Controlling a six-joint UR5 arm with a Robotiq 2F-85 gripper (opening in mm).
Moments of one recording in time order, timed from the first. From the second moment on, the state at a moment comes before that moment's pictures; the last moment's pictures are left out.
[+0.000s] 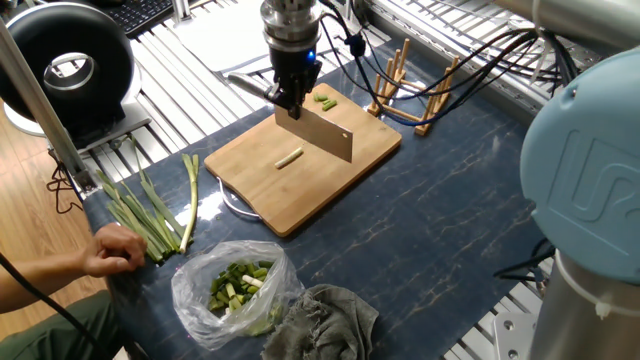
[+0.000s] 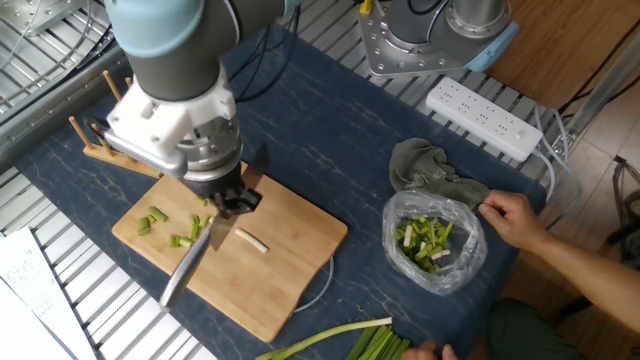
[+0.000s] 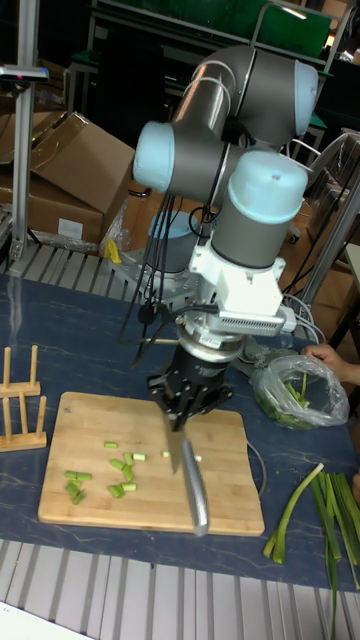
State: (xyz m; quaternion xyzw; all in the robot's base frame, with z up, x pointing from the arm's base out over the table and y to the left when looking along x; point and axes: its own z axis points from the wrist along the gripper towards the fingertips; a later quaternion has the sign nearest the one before) arm 0.607 0.041 0.113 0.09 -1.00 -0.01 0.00
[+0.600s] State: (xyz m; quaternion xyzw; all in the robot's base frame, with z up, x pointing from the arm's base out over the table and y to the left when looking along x) arm 0.608 0.044 0.104 0.07 -1.00 -0.02 0.00
